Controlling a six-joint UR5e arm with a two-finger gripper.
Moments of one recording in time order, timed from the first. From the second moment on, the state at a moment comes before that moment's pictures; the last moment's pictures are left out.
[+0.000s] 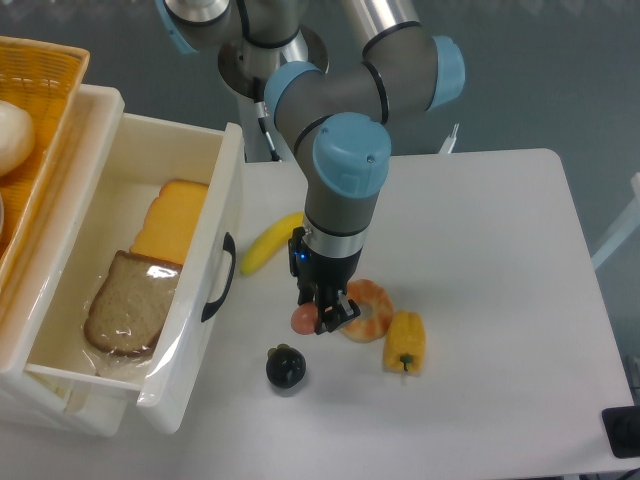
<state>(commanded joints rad) 2.43 -1.90 -1.56 -1.11 1.37 1.46</state>
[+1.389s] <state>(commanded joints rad) 2.44 -1.85 -1.48 -1.11 1.37 1.10</state>
